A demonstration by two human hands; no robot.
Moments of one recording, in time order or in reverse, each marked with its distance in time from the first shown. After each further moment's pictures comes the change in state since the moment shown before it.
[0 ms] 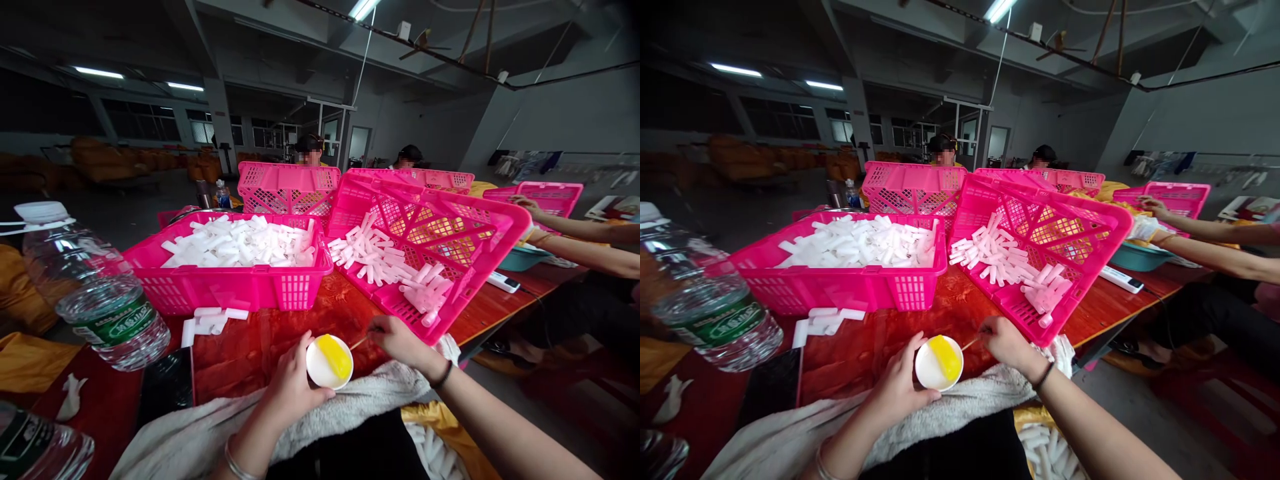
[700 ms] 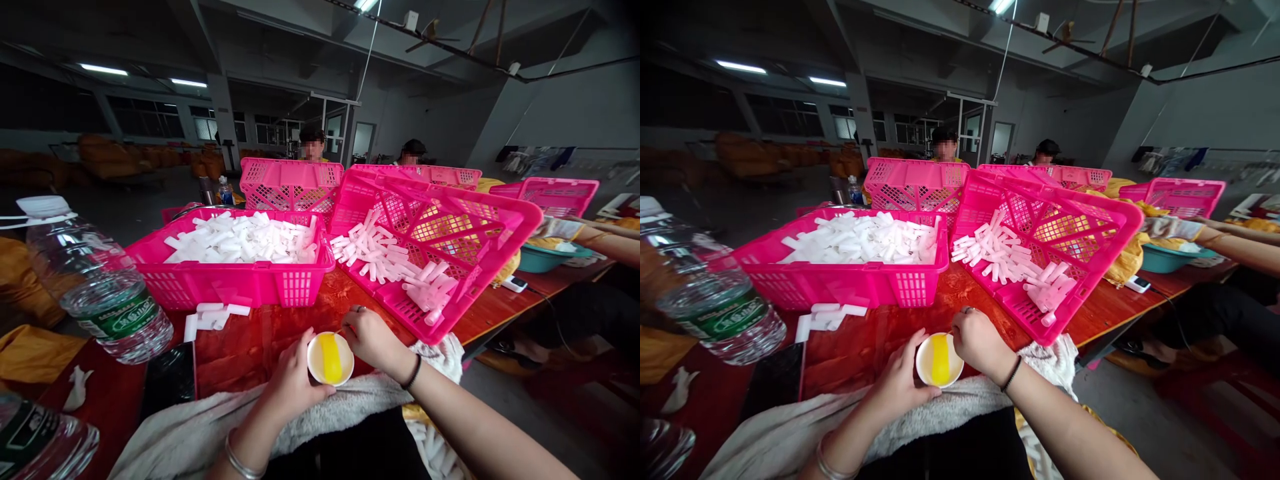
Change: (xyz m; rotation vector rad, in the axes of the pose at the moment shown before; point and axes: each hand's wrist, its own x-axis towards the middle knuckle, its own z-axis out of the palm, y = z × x) left_hand 0.001 -0.003 0.000 0.029 0.019 0.055; right_hand 0.015 -0.049 0.032 -0.519 0.087 -0.298
